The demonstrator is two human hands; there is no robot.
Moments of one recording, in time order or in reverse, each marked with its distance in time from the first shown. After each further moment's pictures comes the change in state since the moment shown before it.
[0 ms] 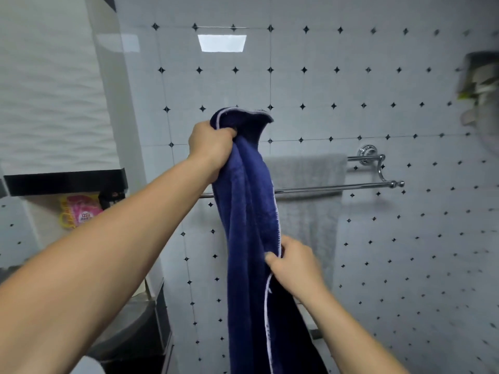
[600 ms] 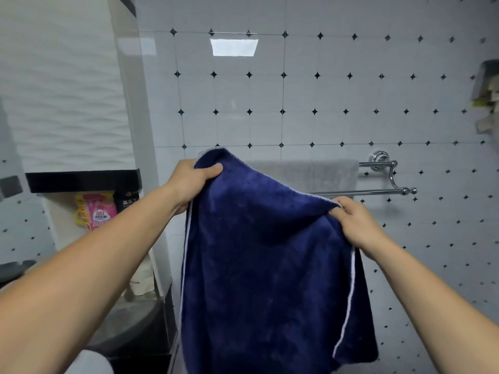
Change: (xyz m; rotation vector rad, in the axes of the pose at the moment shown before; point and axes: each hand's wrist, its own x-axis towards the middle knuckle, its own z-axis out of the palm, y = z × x) left_hand -0.002 -0.064 -0.072 -0.053 -0.246 -0.156; right_hand 0.087 0.047 -0.082 0.278 0.075 -0.122
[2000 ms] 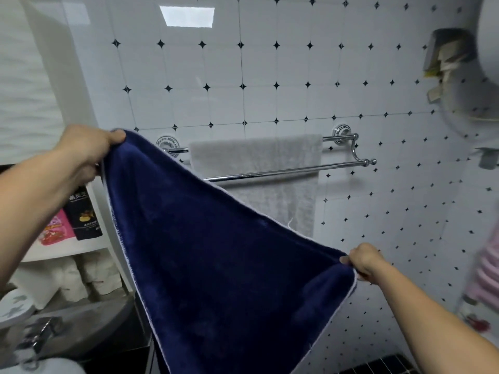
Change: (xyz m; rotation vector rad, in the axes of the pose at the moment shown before) left_hand 0.032 0.021 -0.053 0.041 0.264 -0.109; right_hand -0.061 0.159 -0.026 -0.078 0.000 0.850
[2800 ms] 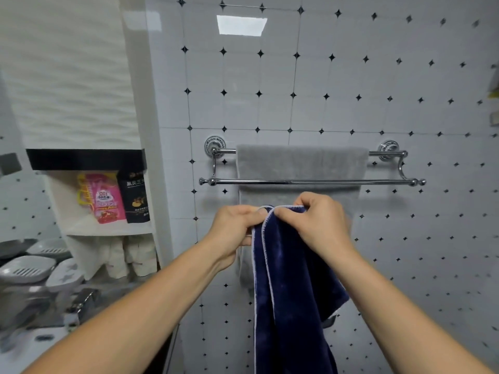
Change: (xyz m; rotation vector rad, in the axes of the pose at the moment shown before) left_hand -0.135 -0.096 0.083 -0.304 -0.538 -0.102; right_hand -0.186 -0.167 0.076 -0.103 0.279 -0.884
